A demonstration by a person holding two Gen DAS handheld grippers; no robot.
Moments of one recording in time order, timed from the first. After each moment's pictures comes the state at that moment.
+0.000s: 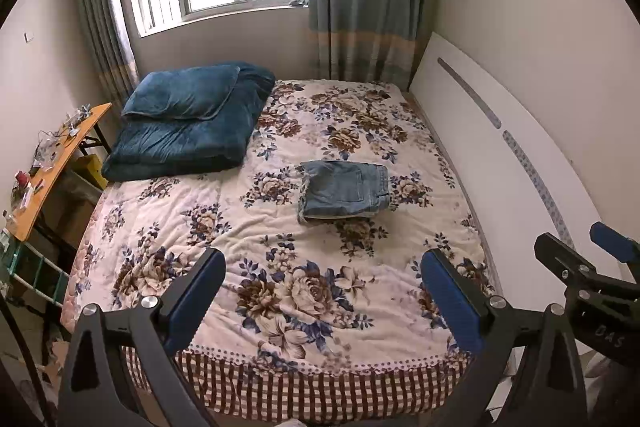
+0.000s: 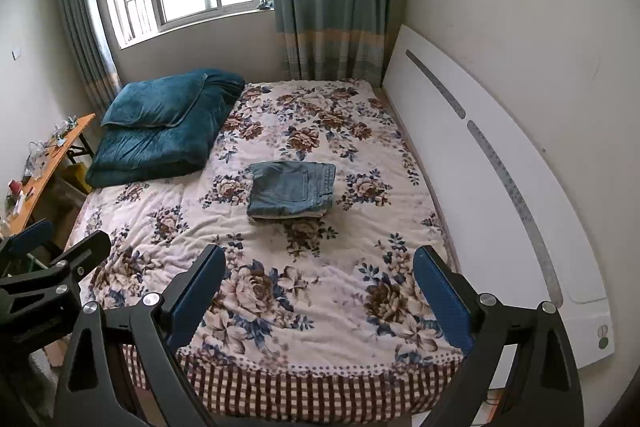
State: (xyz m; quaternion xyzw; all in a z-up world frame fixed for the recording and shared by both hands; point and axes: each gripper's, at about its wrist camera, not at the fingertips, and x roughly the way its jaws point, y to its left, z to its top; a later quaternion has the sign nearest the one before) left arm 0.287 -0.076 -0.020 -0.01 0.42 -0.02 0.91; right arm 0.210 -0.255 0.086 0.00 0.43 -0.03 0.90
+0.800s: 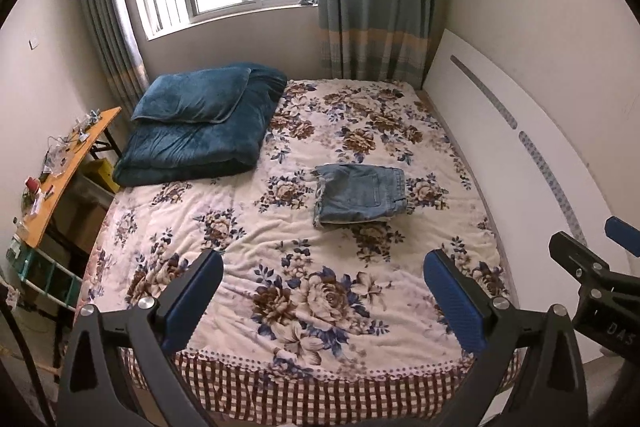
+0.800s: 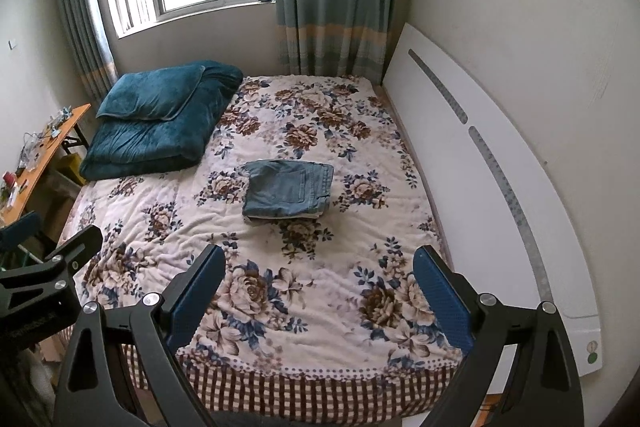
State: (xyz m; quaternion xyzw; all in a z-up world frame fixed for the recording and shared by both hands) left arm 0.313 -0.071 -0.015 0.01 0.43 0.00 0.90; right arm 0.240 -0.245 0.088 -0.02 0.44 -0.03 0.90
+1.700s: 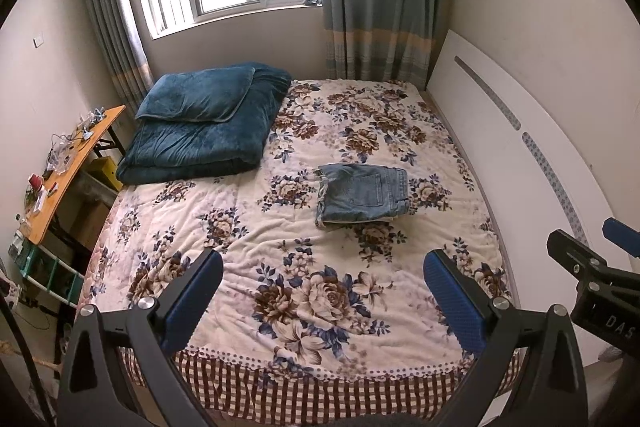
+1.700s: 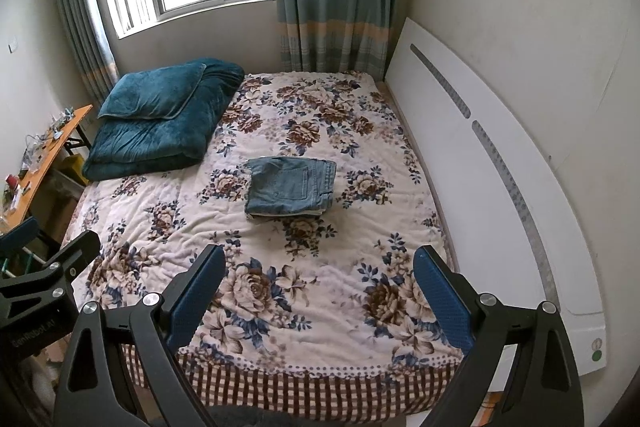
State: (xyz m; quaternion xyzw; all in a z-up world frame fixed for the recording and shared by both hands) left arm 0.316 -0.068 -0.011 0.01 0.43 0.01 0.90; right arm 0.250 -0.244 0.085 -0.01 0.45 -0.02 0.89
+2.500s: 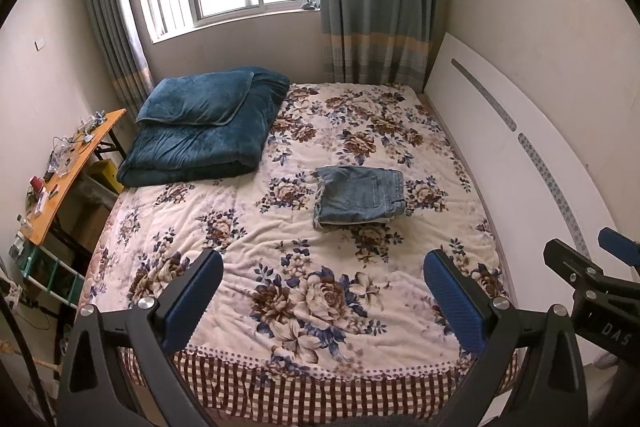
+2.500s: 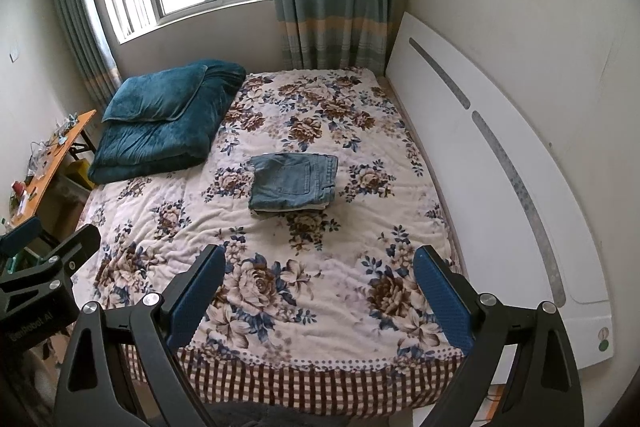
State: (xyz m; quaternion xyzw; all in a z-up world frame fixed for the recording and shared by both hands) left arm 0.315 -0.081 -0.006 0.01 0.43 0.01 0.90; right arm 0.240 -0.258 0.084 0.00 0.45 -0.02 0.89
